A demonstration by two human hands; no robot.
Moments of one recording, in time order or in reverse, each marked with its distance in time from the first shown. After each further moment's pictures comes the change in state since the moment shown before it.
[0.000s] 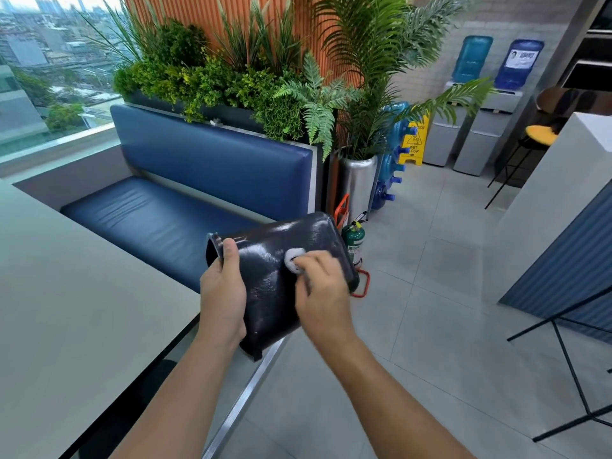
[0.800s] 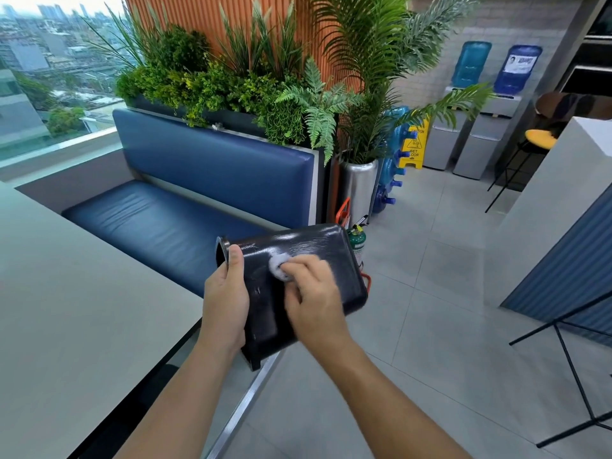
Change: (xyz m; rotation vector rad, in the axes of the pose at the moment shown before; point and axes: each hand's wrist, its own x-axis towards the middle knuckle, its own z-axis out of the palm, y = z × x) left_hand 0.003 -0.002 -0.009 0.069 -0.065 0.045; right_hand -0.001 -0.014 0.006 0.060 -0.053 -0.083
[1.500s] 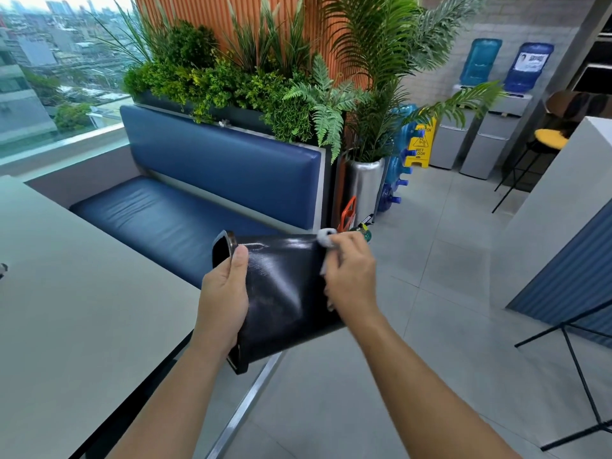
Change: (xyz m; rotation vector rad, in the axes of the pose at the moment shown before) left_hand 0.013 -0.006 -0.027 0.232 -0.064 0.143; right_hand 0.038 0.037 -0.010 -0.044 0.083 0.228
